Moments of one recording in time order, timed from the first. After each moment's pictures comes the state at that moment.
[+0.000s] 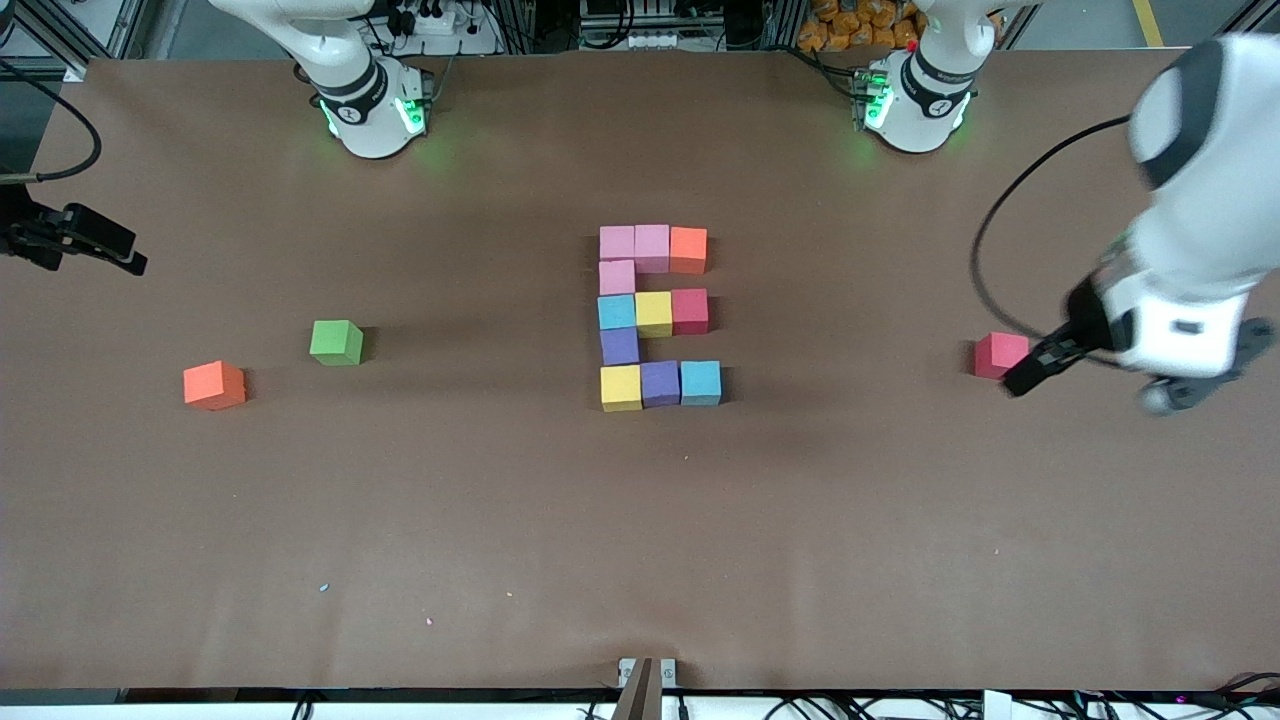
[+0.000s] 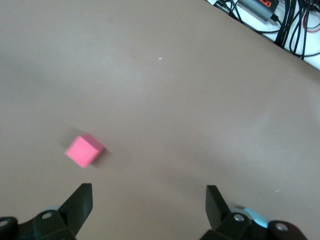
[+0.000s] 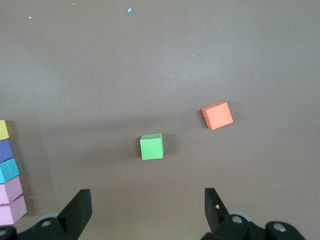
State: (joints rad) left arm 0.14 0.14 -0.29 -1.55 0.08 1.76 -0.61; right arm -0.04 -0.02 -0.03 -1.59 0.02 1.55 0.01
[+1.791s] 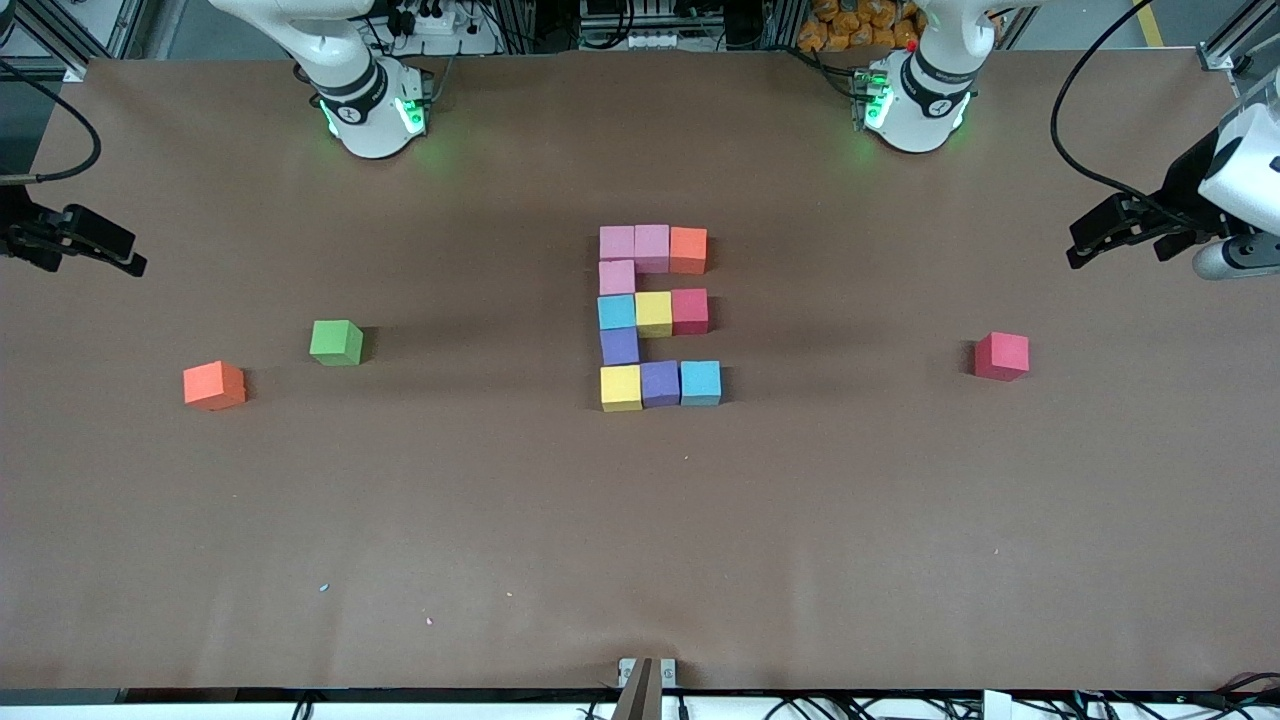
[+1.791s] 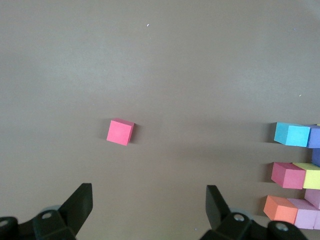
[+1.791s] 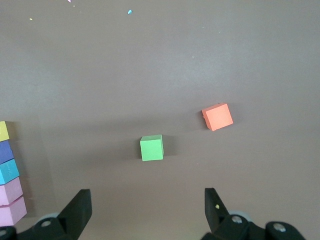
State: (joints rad) left arm 0.07 -0.05 -0.14 -1.65 -0.01 1.61 -0.17; right arm -0.04 -0.02 -0.03 -1.59 0.02 1.56 0.01
